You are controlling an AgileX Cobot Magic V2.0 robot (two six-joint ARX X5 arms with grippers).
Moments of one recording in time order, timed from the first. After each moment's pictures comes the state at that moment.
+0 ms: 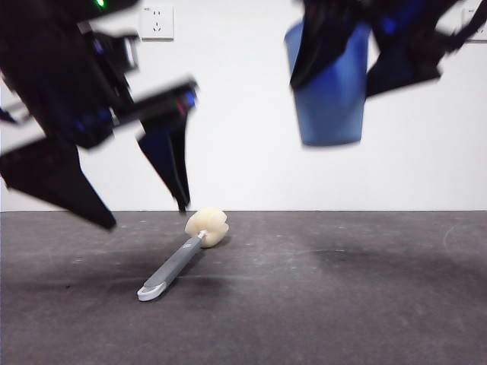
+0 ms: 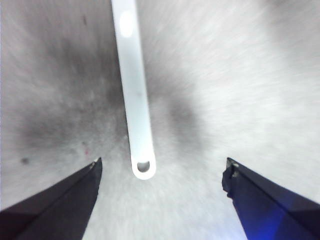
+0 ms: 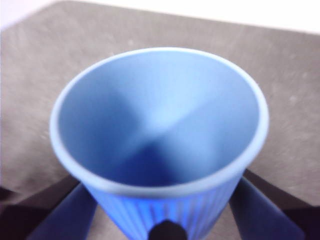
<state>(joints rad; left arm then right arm) -0.70 1.32 0.79 -0.40 -0.02 -0.54 0.72 1.15 0.72 -0.02 0.23 0.12</state>
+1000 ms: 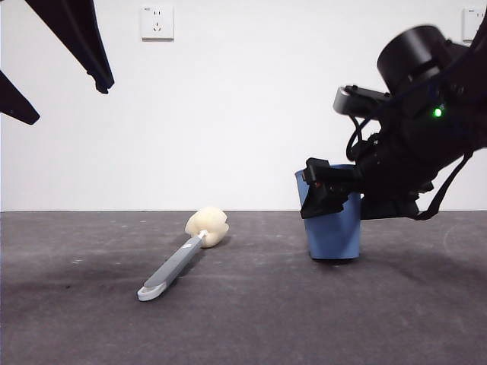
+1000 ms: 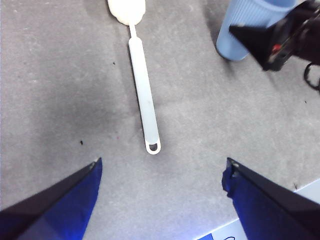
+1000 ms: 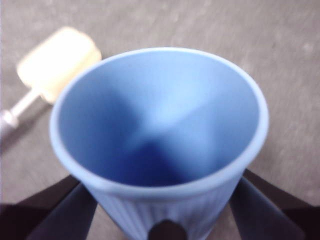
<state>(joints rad) -0.70 0.89 0.79 -0.67 -0.08 -0.51 0.43 1.69 0.67 0.54 -0.03 0.01</state>
